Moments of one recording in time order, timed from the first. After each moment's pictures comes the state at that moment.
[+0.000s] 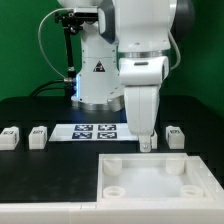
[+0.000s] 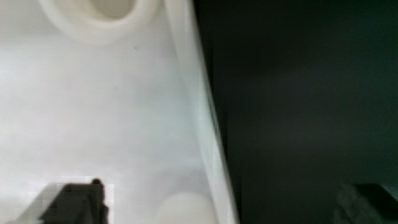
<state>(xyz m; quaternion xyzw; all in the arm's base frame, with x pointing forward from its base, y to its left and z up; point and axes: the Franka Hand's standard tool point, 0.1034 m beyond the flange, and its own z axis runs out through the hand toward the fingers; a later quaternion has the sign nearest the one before) 0.495 0.082 0.058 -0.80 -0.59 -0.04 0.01</state>
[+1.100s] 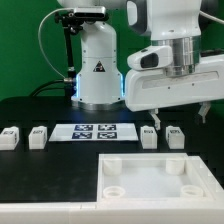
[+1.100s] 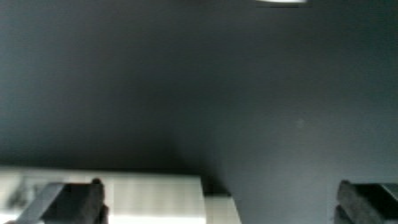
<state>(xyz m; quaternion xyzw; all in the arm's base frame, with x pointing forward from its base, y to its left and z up) 0.447 0.162 0.061 -1.00 0.00 0.00 0.05</state>
